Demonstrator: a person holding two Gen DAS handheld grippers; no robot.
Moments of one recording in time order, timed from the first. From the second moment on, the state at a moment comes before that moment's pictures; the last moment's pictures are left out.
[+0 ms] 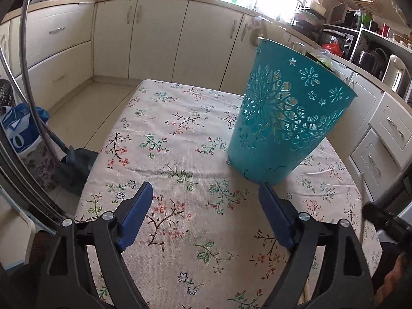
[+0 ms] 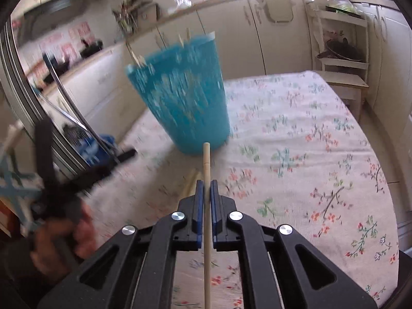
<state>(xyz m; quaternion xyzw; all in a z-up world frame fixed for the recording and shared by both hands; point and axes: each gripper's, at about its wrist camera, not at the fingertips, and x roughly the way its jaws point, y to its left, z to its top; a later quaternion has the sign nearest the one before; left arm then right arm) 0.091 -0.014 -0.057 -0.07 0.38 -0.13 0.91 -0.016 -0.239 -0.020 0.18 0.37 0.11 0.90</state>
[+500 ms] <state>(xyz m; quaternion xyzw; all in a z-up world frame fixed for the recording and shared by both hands) 0.097 -0.008 -0.066 -0.11 0.40 -0.13 0.90 0.036 -0.256 0.131 0.26 0.21 0.19 0.92</state>
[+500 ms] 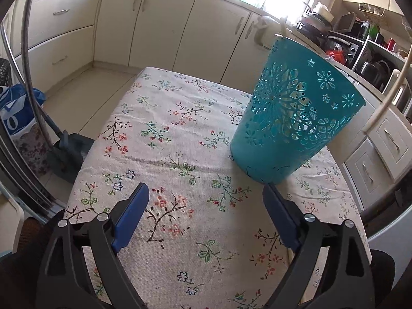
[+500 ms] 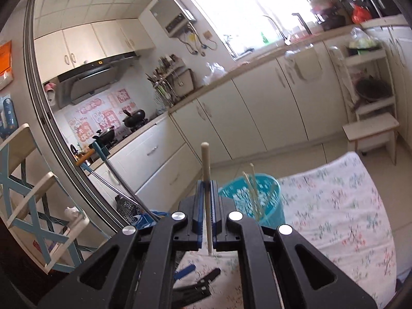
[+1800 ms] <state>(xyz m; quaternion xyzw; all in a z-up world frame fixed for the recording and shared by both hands) 0.098 -0.007 -0.067 -0.11 0.40 -0.13 0.90 0.113 -0.213 0.085 0.14 0.26 0.10 0.95</state>
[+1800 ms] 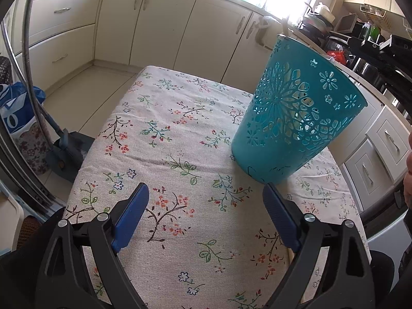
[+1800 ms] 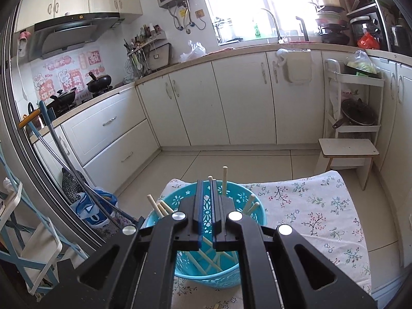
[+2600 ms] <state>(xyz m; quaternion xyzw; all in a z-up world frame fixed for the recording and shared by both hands) 0.100 -0.008 -0.069 -0.10 0.41 -0.12 0.90 0.006 -0.178 -0.050 0.12 0.42 0.08 0.90</state>
